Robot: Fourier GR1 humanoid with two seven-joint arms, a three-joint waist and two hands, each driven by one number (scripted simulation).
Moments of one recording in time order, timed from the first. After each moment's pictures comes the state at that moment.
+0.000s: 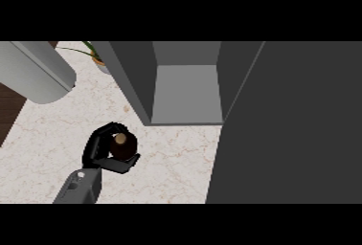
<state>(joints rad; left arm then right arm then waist) -0.31 0.09 0.12 -0.72 0.00 -0.20 -0.80 -0.64 -0.27 0.02 -2.48 -0.09 -0.18 1.03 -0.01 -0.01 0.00</state>
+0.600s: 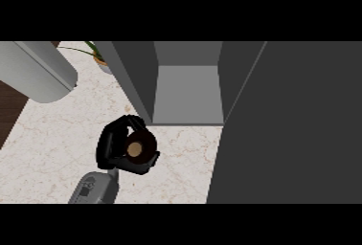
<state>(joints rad) -0.20 0.01 -0.09 -1.17 0.12 -0.03 -0.63 -0.62 -0.27 0.00 -2.47 -0.10 -0.18 1.03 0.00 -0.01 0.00</state>
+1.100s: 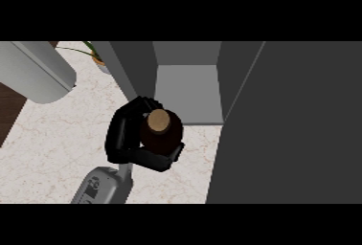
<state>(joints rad) -0.26 0.00 -0.30 -1.51 0.22 0.22 -0.29 -0.58 -0.26 -0.02 -2.47 -0.11 -0.17 1.01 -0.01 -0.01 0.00</state>
